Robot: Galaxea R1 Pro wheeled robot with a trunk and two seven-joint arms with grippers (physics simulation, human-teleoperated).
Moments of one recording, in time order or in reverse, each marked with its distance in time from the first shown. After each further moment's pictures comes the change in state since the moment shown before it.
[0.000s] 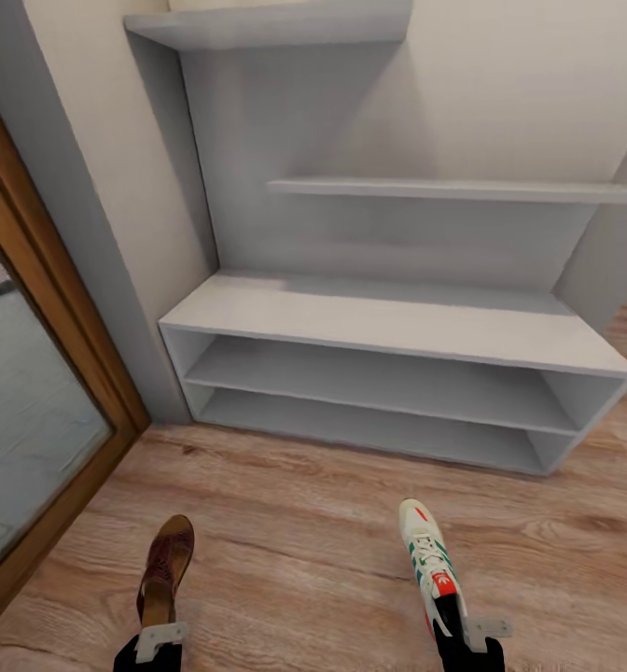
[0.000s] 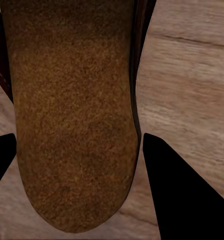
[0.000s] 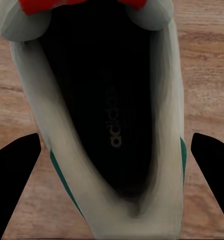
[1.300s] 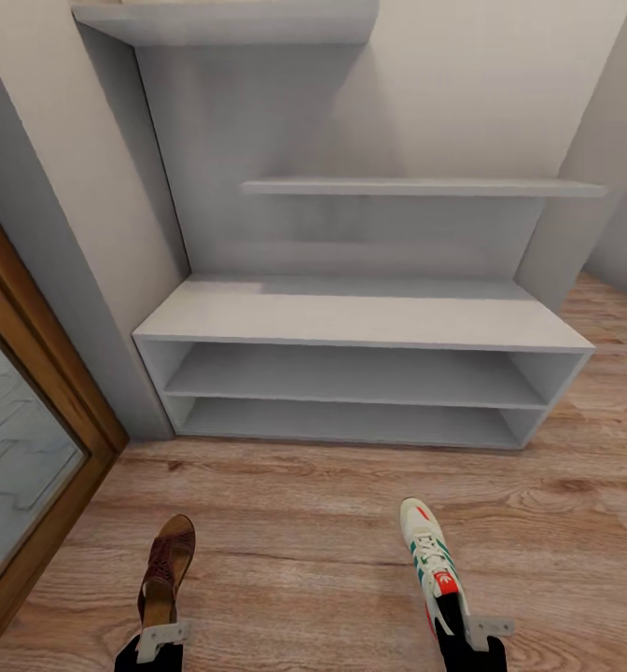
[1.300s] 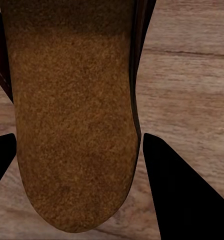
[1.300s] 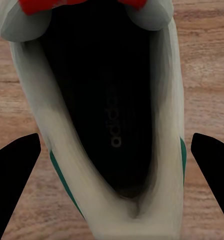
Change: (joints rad) left arm 0.000 -0.003 -0.001 0.000 -0.001 0.000 0.000; right arm 0.000 -0.005 0.000 -0.005 -0.001 0.000 0.001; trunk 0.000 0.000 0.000
